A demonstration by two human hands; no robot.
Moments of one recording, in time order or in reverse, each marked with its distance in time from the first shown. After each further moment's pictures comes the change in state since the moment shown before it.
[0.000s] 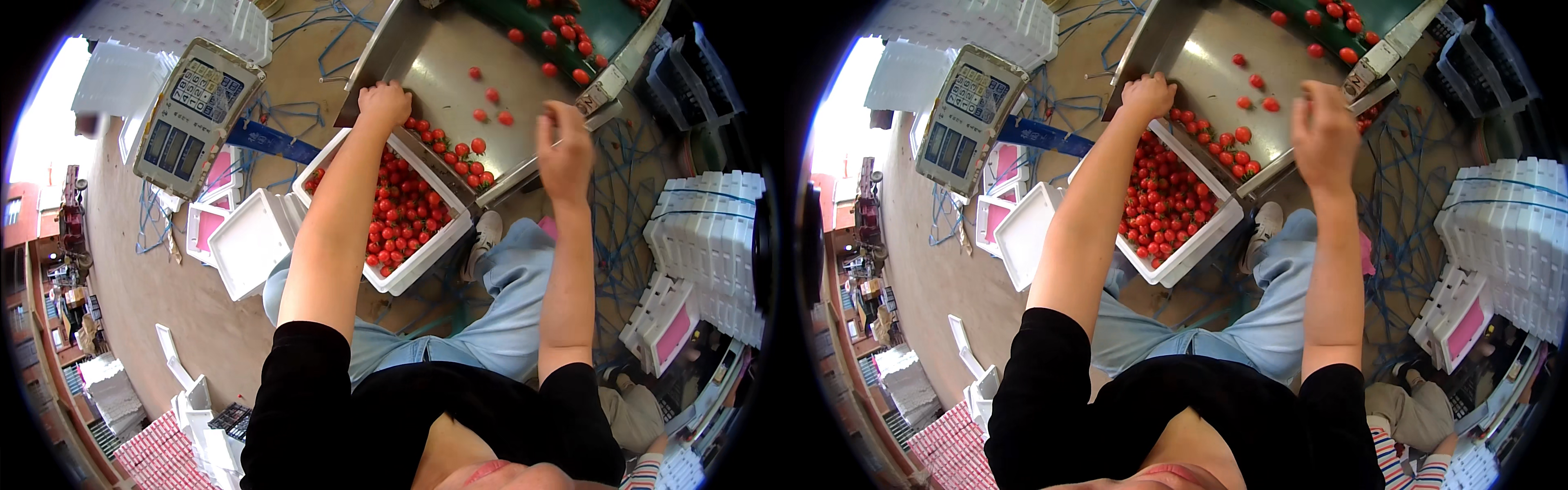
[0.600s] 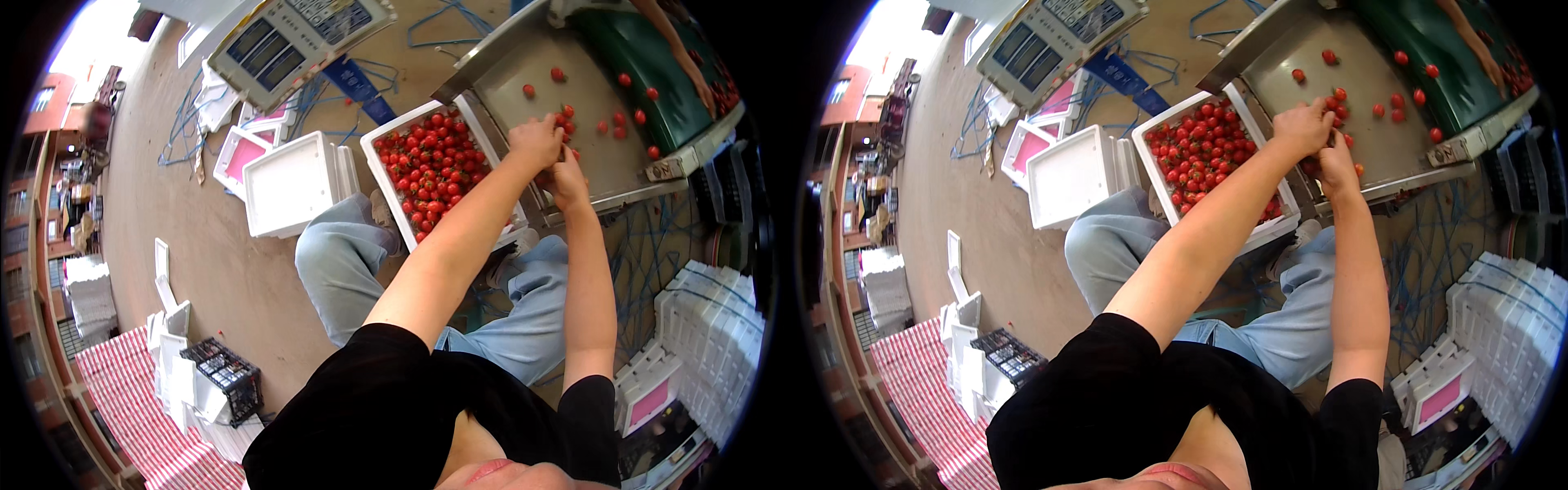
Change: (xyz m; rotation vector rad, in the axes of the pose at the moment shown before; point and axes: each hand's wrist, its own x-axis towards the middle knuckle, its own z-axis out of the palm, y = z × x) left_hand -0.066 0.099 0.006 -0.656 0.067 -0.137; right_hand -0.027 -0.028 0.135 1.057 -0.648 0.934
